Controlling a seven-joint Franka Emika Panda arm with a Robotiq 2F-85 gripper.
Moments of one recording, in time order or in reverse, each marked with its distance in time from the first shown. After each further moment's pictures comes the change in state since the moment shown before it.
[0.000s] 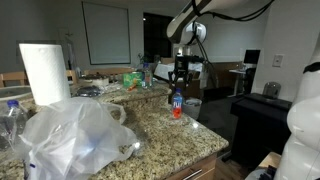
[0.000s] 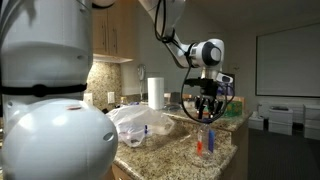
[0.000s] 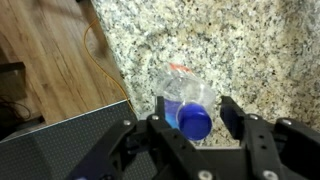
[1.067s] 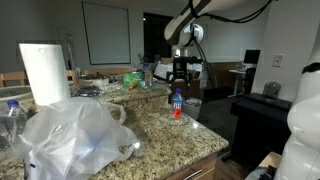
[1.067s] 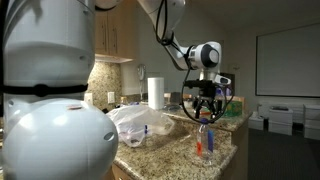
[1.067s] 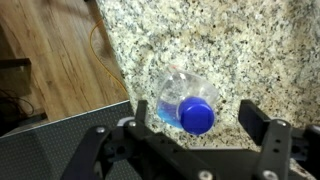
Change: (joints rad) arm 0.005 0.023 0.016 0.013 -0.031 -0.006 0.000
